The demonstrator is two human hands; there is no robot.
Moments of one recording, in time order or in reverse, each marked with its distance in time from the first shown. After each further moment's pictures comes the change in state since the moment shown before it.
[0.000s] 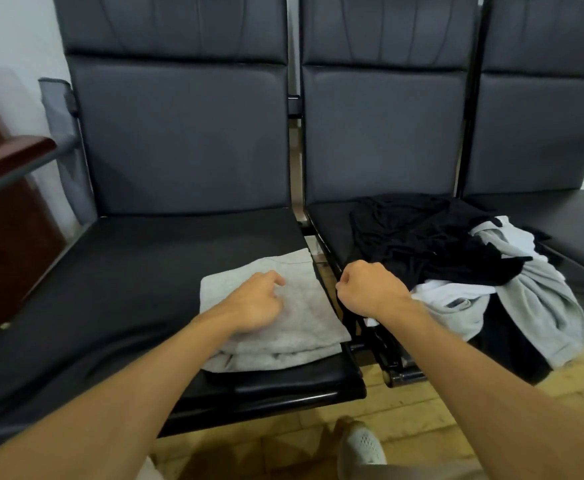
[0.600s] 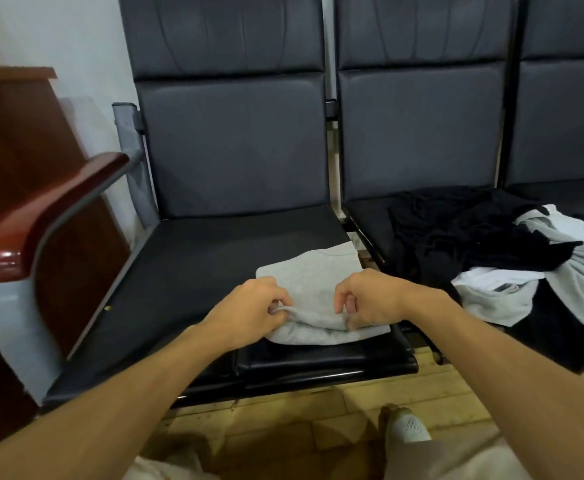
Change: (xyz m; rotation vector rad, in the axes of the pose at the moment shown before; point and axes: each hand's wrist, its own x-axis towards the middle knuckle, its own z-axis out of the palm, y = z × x) left_hand -0.085 -0.058 -0.041 0.284 0.156 0.285; right_hand -0.023 -0.043 0.019 -0.120 -0.324 -0.508
